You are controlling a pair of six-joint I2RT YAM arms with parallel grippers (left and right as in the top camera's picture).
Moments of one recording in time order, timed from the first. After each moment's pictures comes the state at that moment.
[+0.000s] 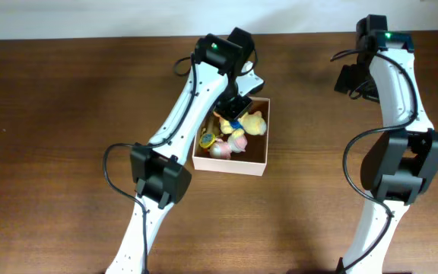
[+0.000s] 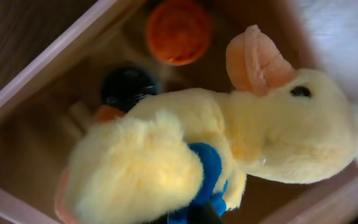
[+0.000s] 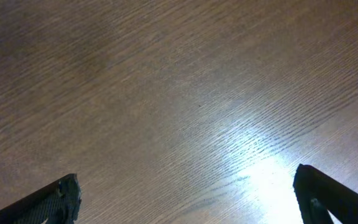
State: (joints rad) left arm -0.53 2.55 2.73 -1.68 0.15 0.24; right arm -0.12 2.26 2.12 -1.27 0.32 0.37
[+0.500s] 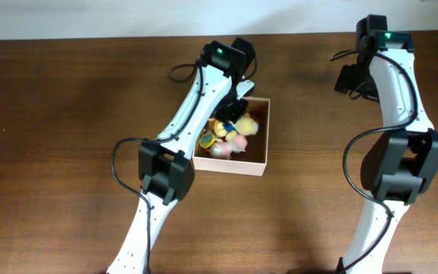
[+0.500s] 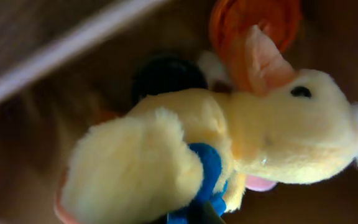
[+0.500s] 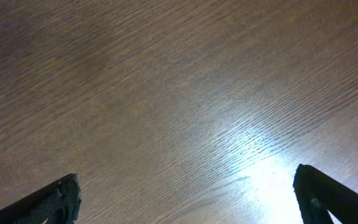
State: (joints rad) left arm -0.53 2.63 2.73 -1.68 0.04 0.08; right arm -0.12 2.26 2.12 -1.27 0.32 0.37
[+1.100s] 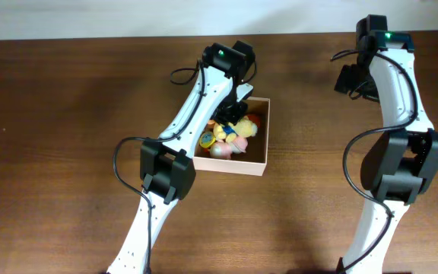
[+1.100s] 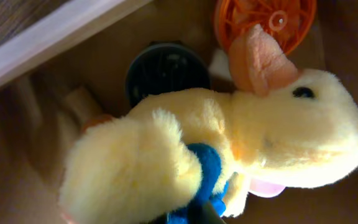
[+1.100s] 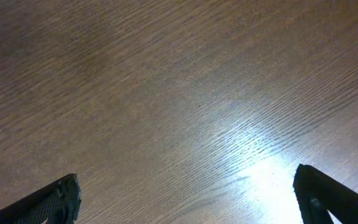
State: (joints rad) left arm -0.53 2.65 2.73 -1.68 0.04 0.07; right arm -0.12 2.26 2.12 -1.27 0.32 0.37
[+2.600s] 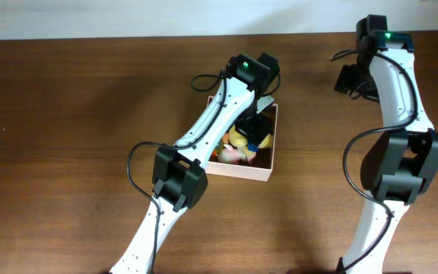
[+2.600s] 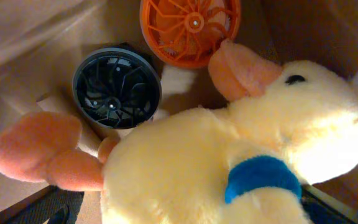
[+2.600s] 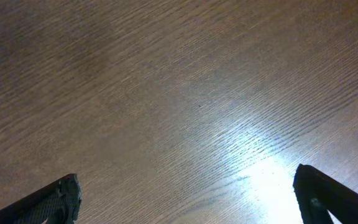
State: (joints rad) left arm -0.64 2.65 2.73 -1.69 0.05 0.06; right arm -0.12 2.26 2.12 -1.27 0.32 0.37
